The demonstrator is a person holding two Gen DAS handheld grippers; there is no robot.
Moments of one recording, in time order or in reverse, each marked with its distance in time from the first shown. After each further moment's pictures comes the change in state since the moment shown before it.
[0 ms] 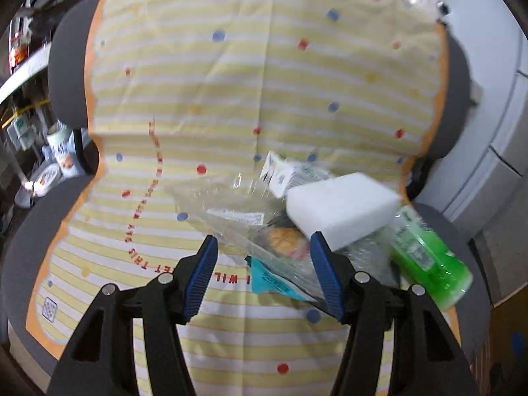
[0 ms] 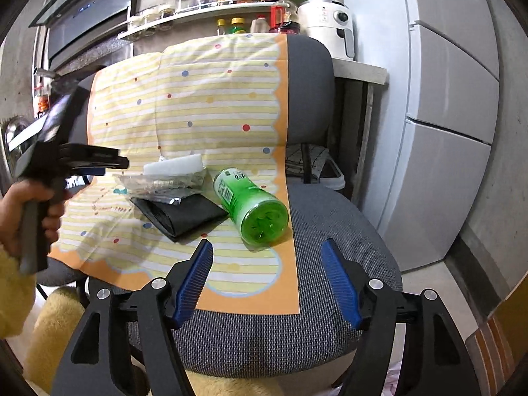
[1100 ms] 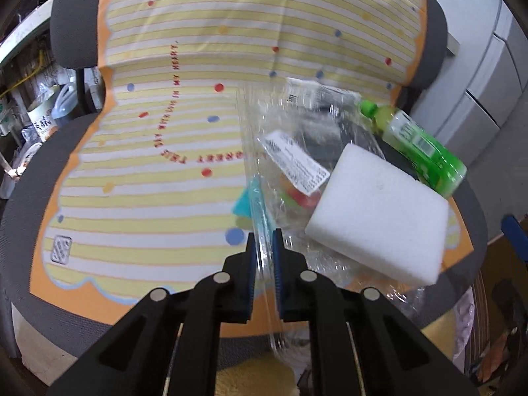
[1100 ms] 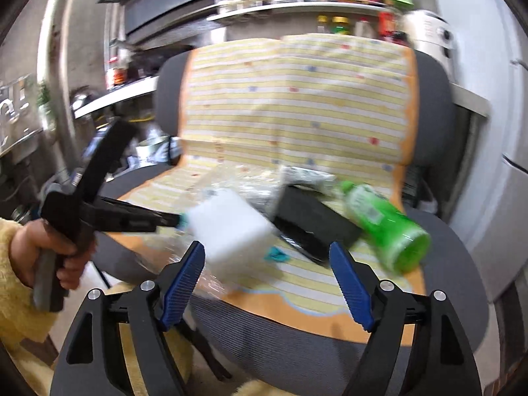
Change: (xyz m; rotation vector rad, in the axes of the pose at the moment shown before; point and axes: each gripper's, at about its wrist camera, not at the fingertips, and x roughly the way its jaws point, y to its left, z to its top) left arm -0.031 0.071 -0.081 0.081 0.170 -0.131; right arm 0.010 0.127 0.026 -0.190 0.010 0.354
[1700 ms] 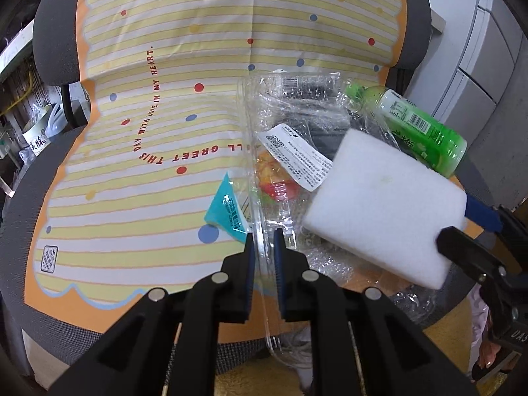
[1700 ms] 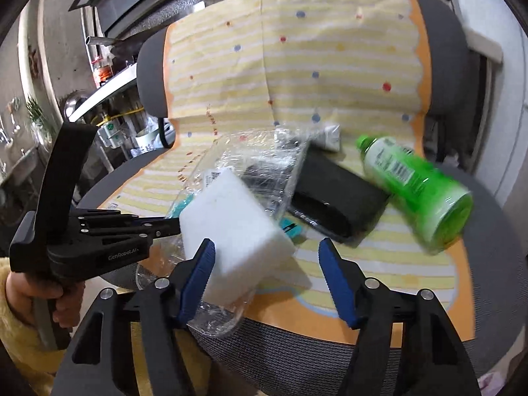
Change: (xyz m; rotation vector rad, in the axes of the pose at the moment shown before) left arm 0.015 -0.021 -0.009 0.088 -0.016 0.030; right arm 0.058 -0.027 -0.013 0.179 0.142 0.068
